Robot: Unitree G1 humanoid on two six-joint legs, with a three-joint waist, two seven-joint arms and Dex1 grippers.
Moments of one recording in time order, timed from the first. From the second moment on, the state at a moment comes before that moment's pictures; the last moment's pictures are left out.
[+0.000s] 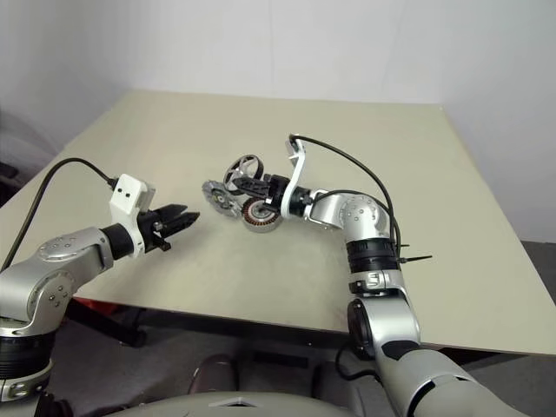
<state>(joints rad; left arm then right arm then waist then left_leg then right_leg) -0.17 0.63 0.19 -0.42 -0.59 0.91 -0.50 -0.76 -0.09 -0.02 0.37 0.86 0.99 0.49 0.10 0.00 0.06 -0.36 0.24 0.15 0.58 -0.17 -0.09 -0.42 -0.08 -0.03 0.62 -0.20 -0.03</state>
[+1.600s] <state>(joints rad) -0.17 0.63 0.19 -0.42 -0.58 0.91 -0.50 -0.80 0.01 -0.34 0.74 0.75 1.10 0.56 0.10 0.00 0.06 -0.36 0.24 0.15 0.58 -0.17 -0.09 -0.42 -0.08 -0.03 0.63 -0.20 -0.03</state>
